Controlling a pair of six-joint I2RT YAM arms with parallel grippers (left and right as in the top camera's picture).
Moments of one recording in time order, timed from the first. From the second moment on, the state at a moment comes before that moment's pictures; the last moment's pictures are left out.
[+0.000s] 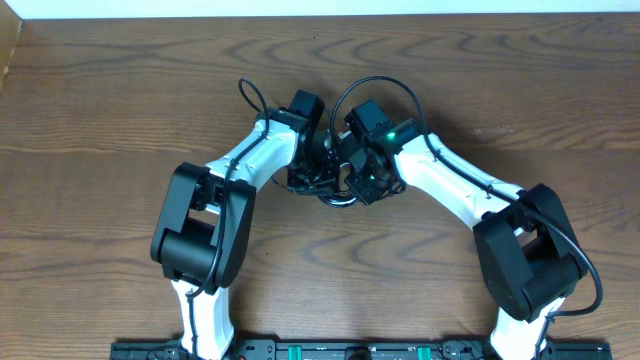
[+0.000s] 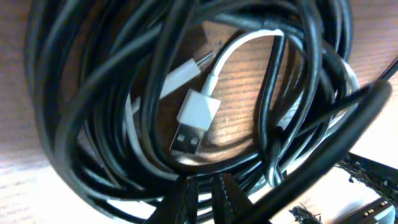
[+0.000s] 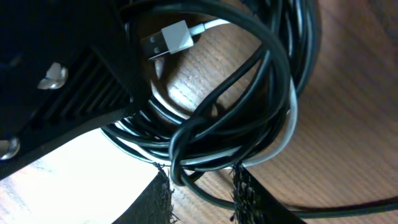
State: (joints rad) left arm -0.38 2.04 1.34 -0.82 0.46 -0.44; right arm 0.58 1.95 1.35 -0.79 -0.17 -0.14
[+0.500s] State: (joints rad) left arm -0.38 2.07 1.34 -0.80 0.46 -0.47; right arm 0.58 1.95 1.33 -0.76 -0.16 -0.19
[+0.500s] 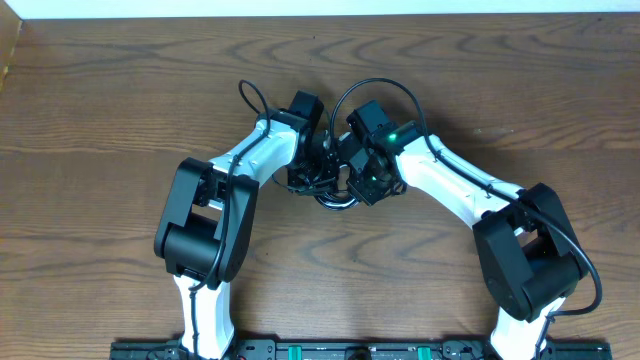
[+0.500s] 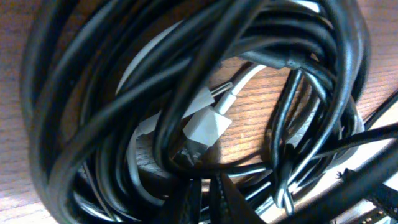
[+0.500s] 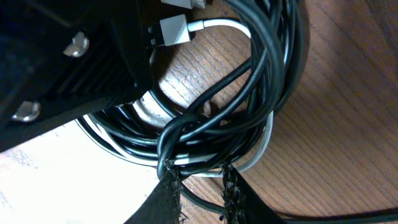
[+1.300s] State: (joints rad) left arm -0.33 2.07 1.35 -0.65 0.43 -0.50; right arm 0.52 1.95 1.33 -0.57 -0.21 -0.27
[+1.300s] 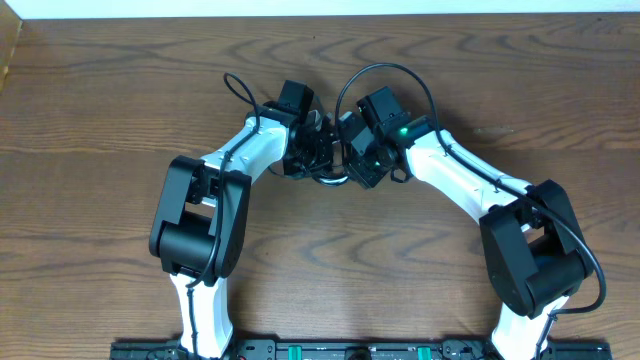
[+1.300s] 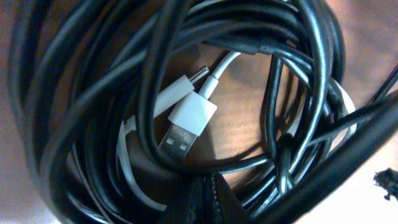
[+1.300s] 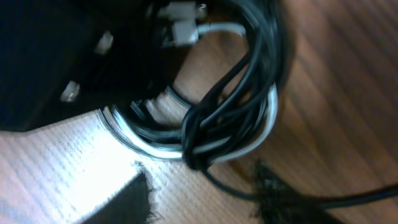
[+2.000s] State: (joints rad) left arm -0.33 2.07 1.35 -0.74 0.46 -0.49; right arm 0.56 1.96 1.33 -0.61 -0.24 -0.54
